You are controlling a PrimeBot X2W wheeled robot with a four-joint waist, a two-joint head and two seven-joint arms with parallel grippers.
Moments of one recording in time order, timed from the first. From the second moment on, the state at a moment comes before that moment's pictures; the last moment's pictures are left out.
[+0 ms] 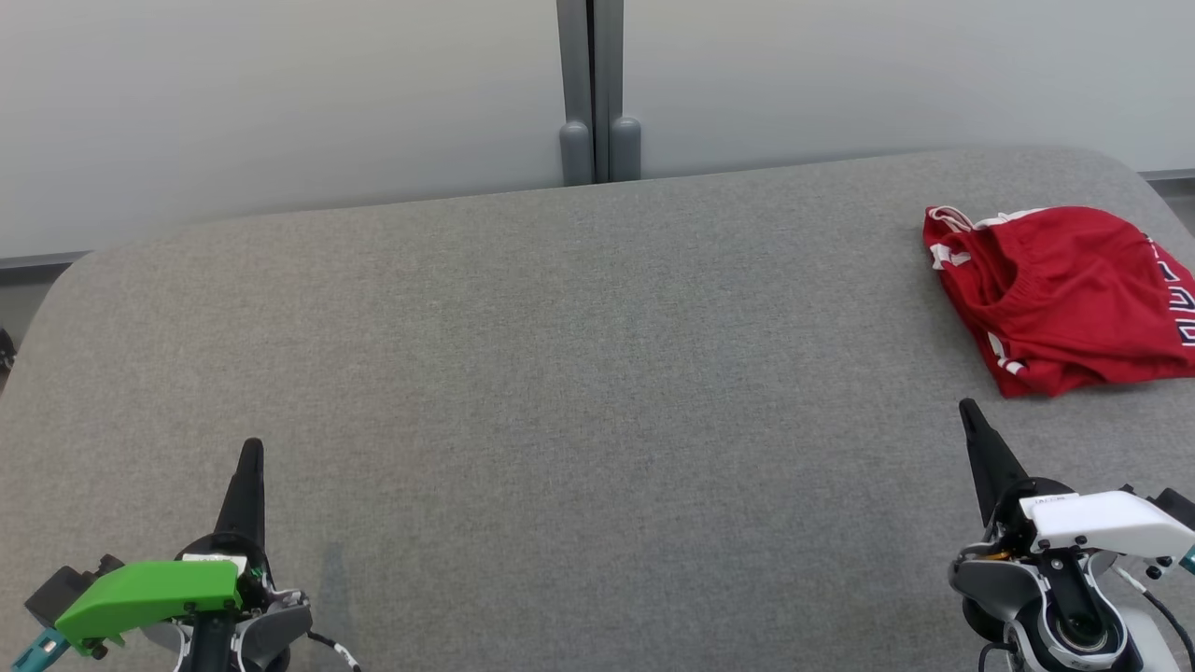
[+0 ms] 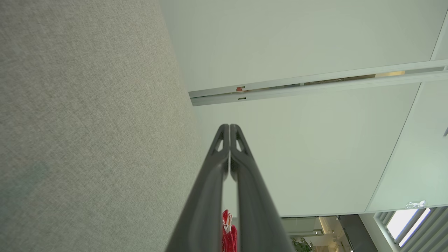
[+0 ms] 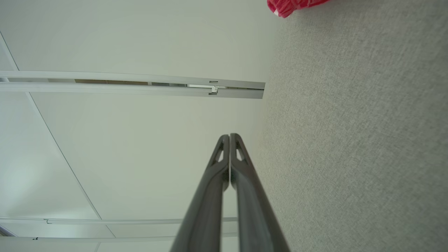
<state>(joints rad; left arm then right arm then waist) -0.09 0.05 0.10 0.25 -1.50 -0.13 0.09 -0.10 -0.06 -0.09 0.26 1.51 0.13 0.09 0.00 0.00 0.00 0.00</state>
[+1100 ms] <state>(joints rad) -0.10 0.05 0.11 0.25 -1.61 -0.13 0.11 -0.11 -0.05 -0.12 0.25 1.61 0.13 0.11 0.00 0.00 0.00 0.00</state>
